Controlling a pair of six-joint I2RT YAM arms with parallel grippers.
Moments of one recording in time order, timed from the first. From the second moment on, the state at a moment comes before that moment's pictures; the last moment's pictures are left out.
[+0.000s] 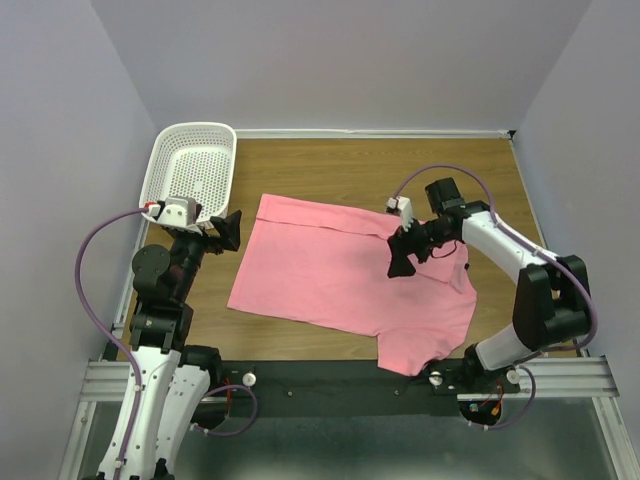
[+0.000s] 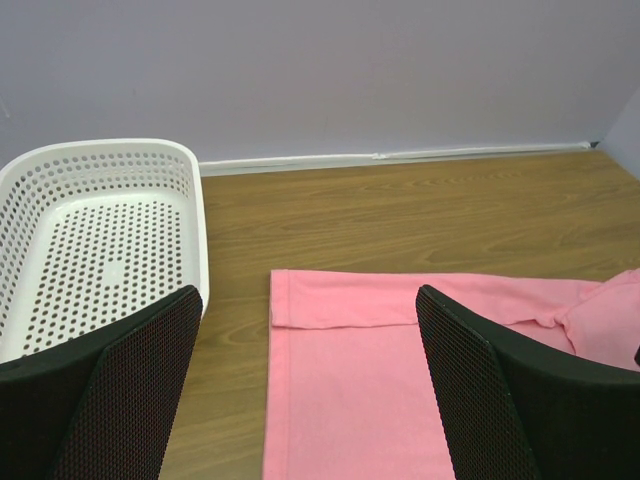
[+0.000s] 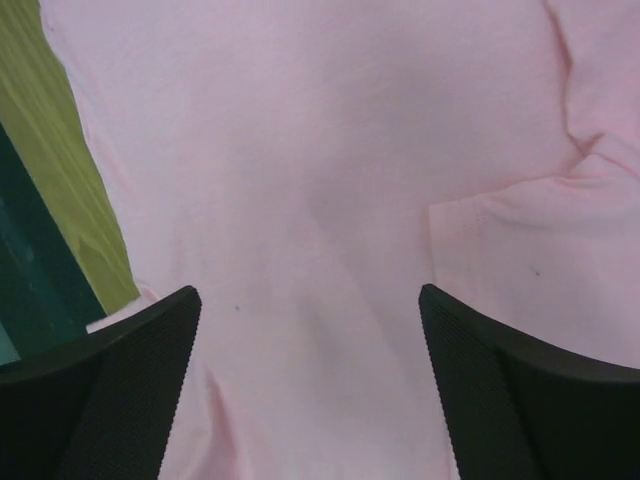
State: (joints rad) left arm -0.10 0.51 0.63 -0.05 0.15 -0.13; right arm 0.27 1.56 1.02 -0.71 -0.71 -0.54
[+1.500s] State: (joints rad) left arm -0.10 0.51 0.60 -0.04 0.15 -0.16; right arm -0.36 1.88 1.17 -0.35 -0.68 -0.09
